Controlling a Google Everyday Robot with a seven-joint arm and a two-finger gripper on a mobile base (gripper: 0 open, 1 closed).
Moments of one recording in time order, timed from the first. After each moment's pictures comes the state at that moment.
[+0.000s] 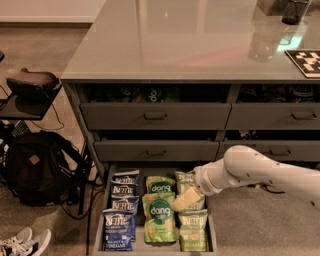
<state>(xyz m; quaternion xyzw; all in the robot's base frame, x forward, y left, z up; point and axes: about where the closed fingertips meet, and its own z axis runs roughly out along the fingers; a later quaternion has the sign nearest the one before) 0.507 -0.089 0.538 -0.44 0.84 0.23 0.22</state>
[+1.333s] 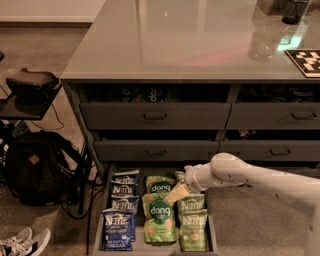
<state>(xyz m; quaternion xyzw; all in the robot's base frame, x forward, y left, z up) 0.571 -0.066 0.448 -0.43 0.83 0.24 0.26</state>
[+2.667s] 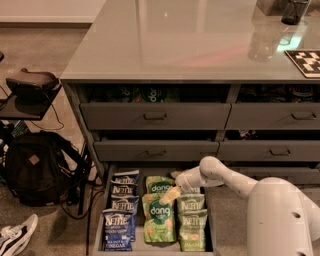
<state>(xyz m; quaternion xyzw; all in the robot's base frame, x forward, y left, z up) 0.628 -0.029 0.309 -0.47 0.78 0.34 0.24</state>
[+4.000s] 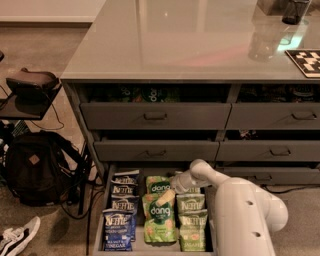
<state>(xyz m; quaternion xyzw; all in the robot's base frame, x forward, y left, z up) 0.654 -0.022 0.223 -0.46 0.81 0.32 0.20</state>
